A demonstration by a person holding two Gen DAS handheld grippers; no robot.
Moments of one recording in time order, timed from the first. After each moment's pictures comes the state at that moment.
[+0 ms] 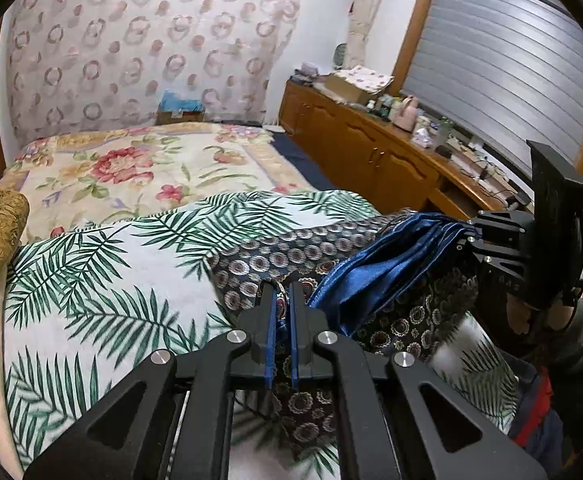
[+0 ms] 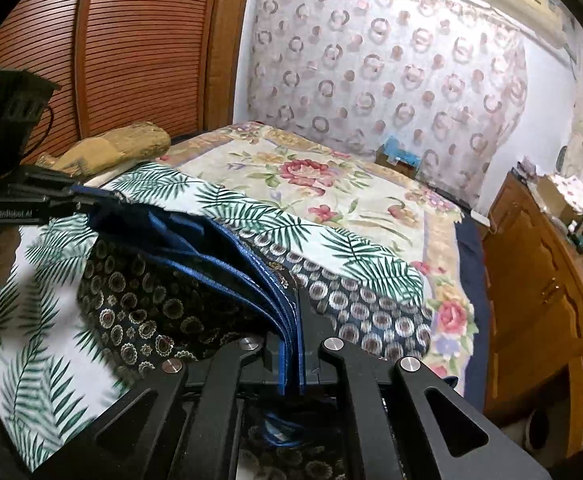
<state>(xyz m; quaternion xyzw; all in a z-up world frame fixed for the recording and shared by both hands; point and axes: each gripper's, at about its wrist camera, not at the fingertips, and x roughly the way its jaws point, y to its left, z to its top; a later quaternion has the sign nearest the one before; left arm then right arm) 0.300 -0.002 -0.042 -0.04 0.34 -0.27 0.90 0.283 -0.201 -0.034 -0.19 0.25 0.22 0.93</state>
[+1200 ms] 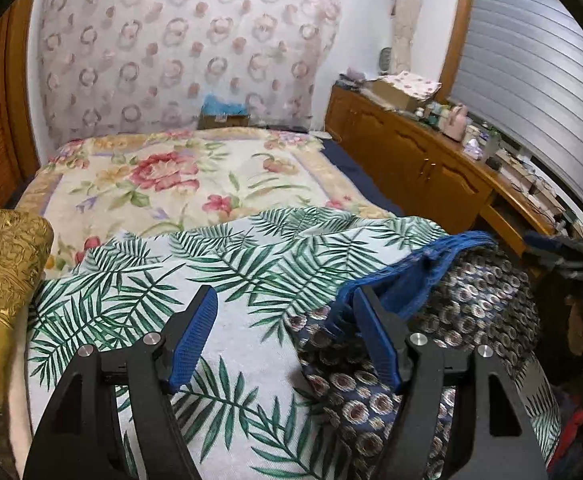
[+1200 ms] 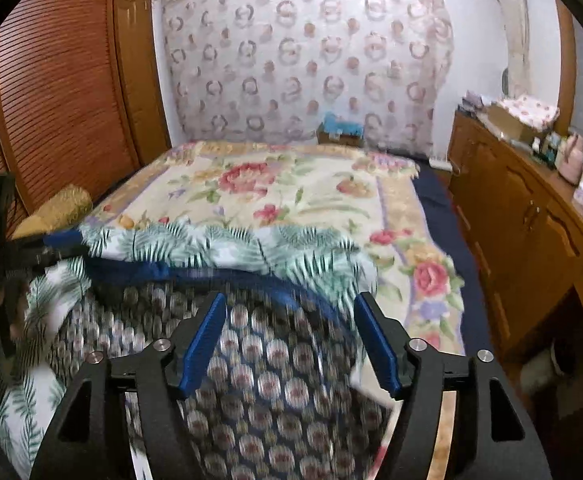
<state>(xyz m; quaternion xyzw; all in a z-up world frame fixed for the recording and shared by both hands) 0.352 0.013 -0.049 -0.03 0.33 -0.21 0.92 0.304 -0.259 -0.015 -0.06 0.28 0.14 0.95</state>
